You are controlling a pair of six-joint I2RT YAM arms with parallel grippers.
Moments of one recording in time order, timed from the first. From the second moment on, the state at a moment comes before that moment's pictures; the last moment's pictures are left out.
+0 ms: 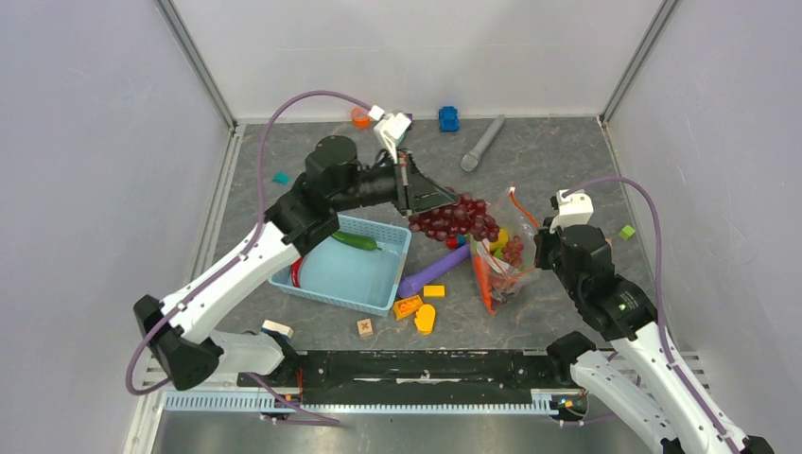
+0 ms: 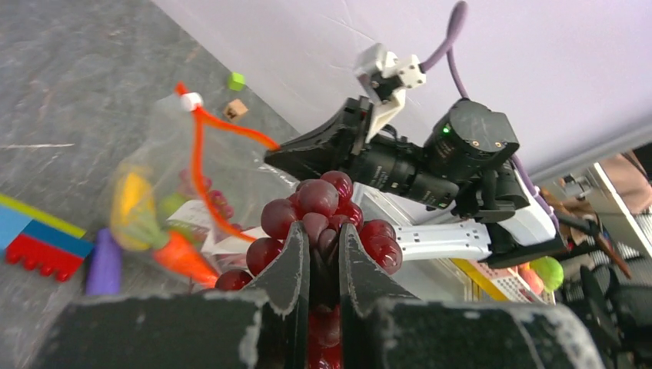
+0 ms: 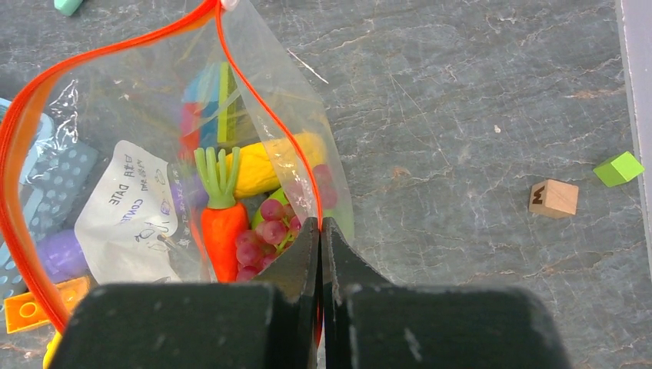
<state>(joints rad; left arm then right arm) -0.75 1.24 1.30 -0.13 0.49 -0.65 0.49 0.60 0.75 -0.62 0.35 0.20</state>
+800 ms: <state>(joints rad) -1.04 1.75 1.85 -0.55 0.24 -0.33 0.49 0.57 0.75 -0.59 0.21 0.16</state>
